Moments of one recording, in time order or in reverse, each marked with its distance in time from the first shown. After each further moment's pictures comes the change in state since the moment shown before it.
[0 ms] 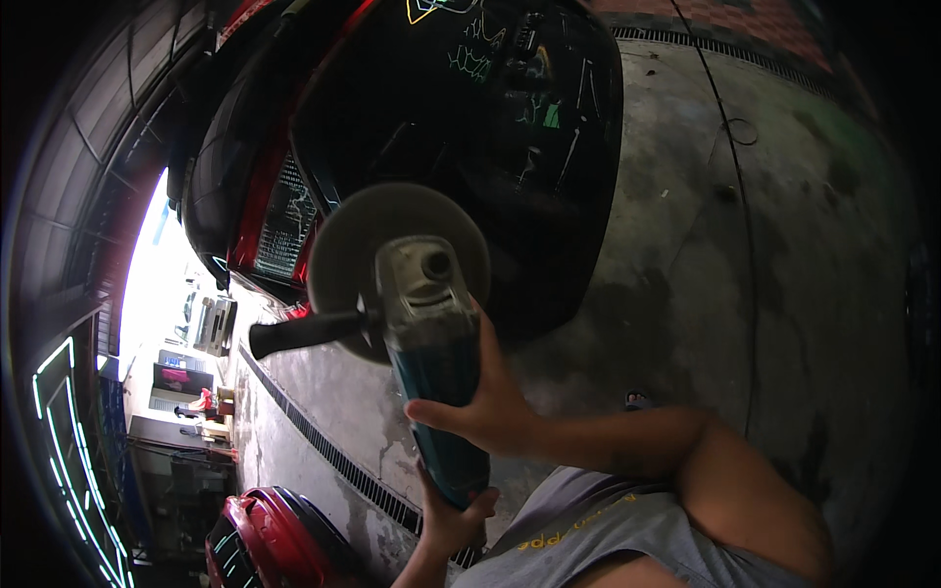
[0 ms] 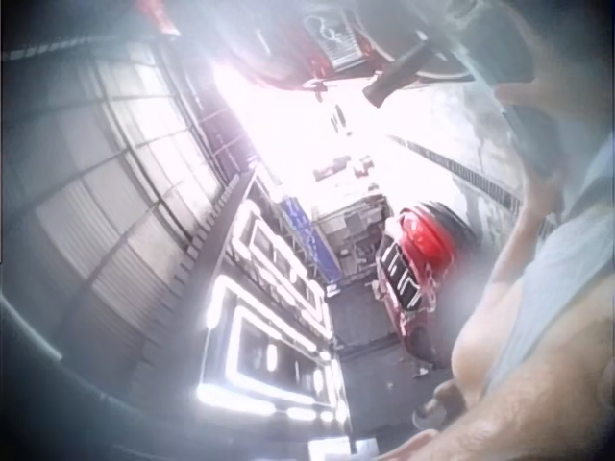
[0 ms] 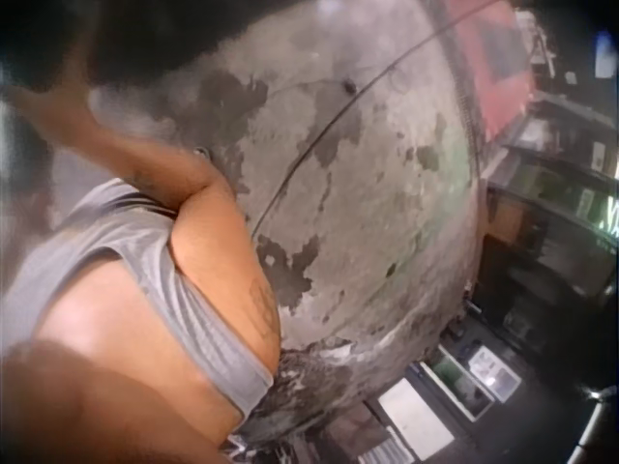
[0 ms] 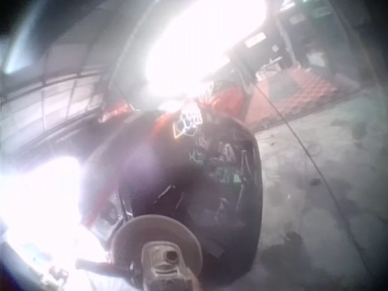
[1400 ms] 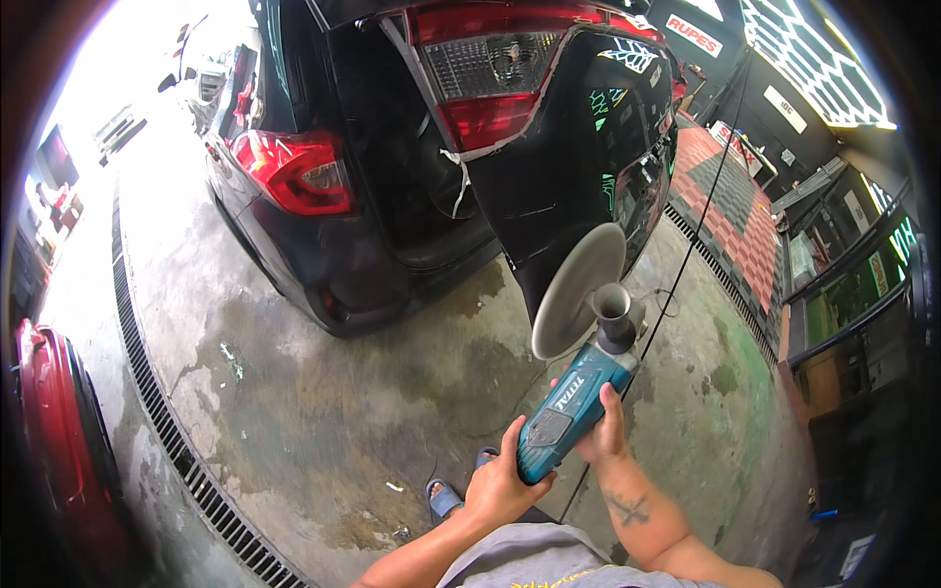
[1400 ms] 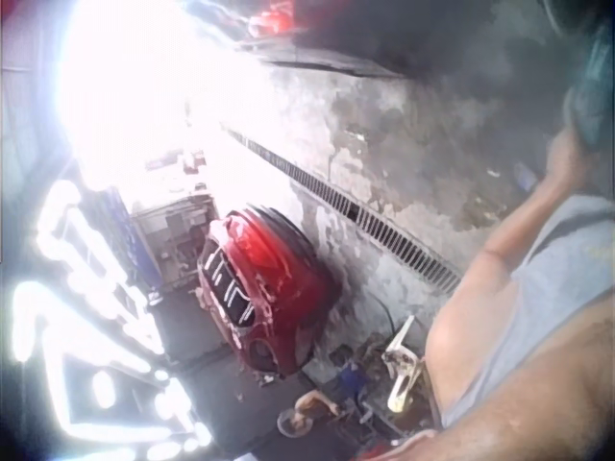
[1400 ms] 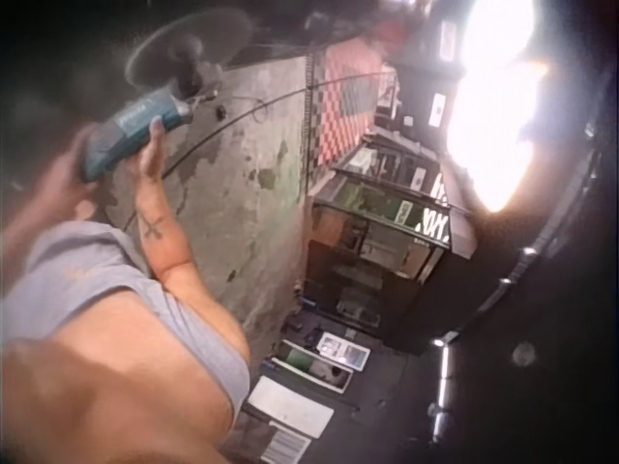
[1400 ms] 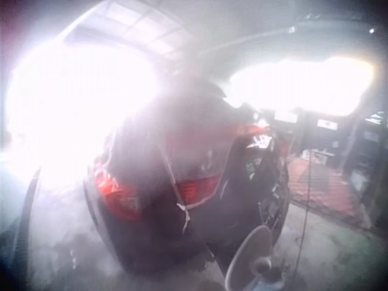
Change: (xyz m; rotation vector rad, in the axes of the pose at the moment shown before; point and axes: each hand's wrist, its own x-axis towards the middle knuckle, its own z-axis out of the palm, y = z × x) left_hand 0.056 -0.097 0.092 0.078 -0.238 0.161; right_hand -0.068 0.040 -0.104 0.014 0.208 0.396
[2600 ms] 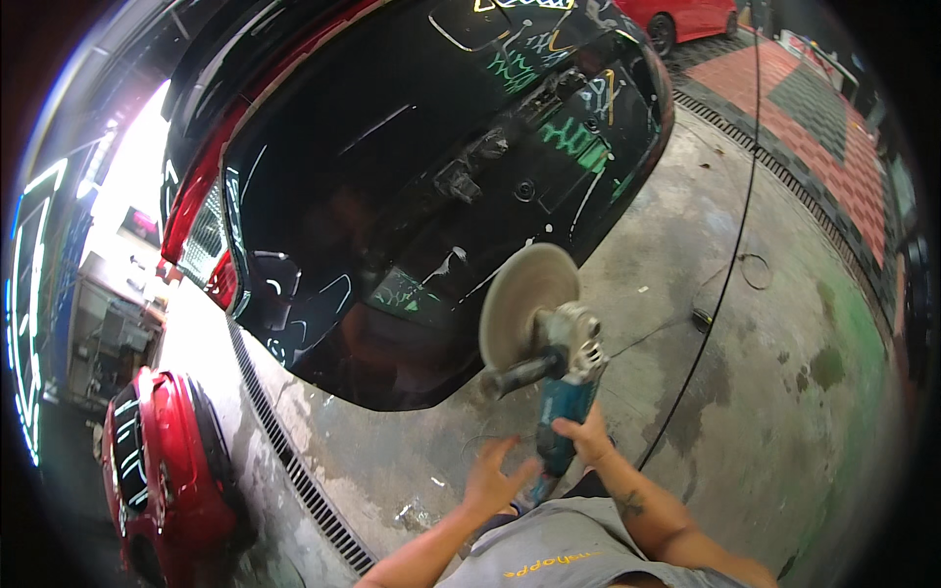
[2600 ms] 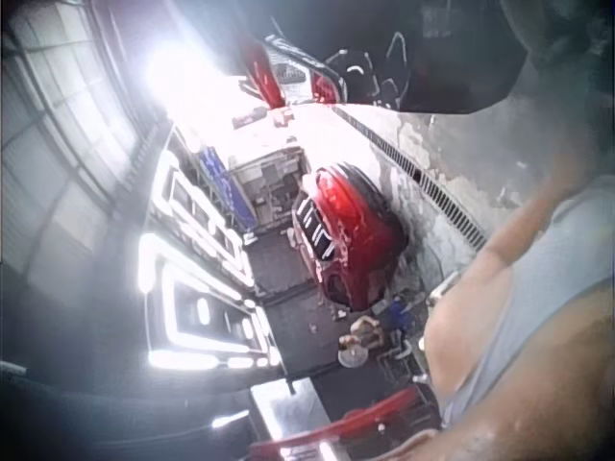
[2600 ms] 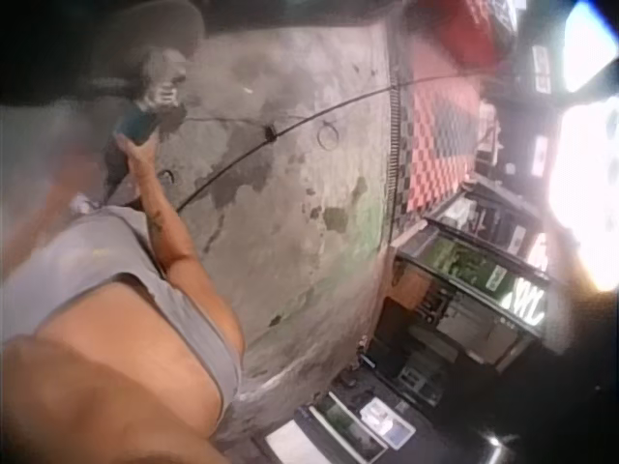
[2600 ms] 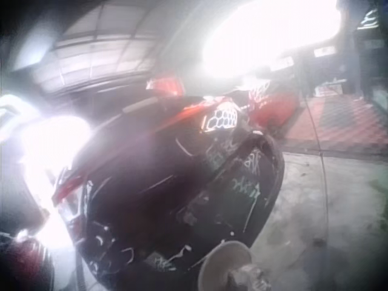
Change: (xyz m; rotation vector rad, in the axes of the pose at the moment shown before) left_hand 0.205 0.103 0.258 0.303 0.317 -0.067; right_hand 0.151 -0.073 -0.355 -0.045 -0.120 0.178
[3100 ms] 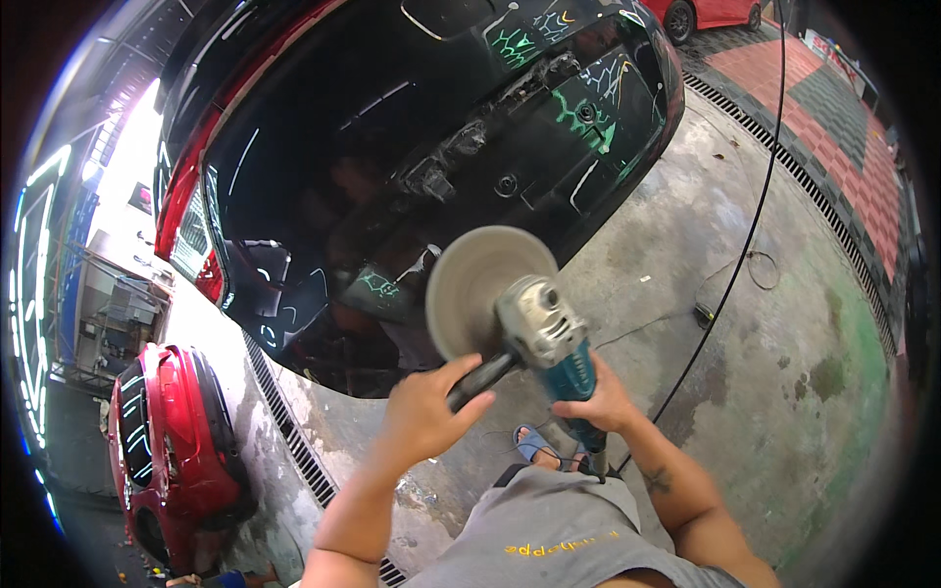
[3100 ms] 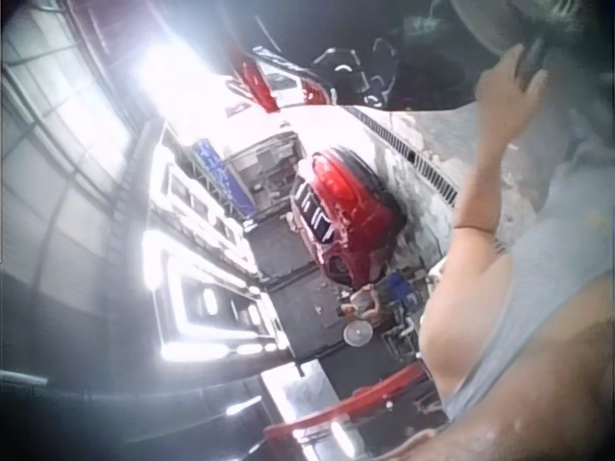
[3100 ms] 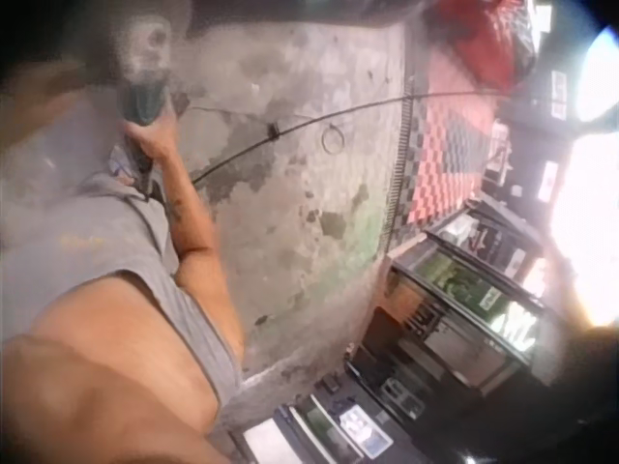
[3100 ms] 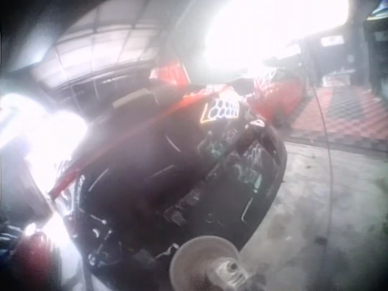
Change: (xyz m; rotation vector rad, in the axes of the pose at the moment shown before) left_hand 0.100 0.160 -0.135 0.232 -0.061 0.138; right_hand 0.040 -0.134 -0.037 -0.587 -0.215 -0.003
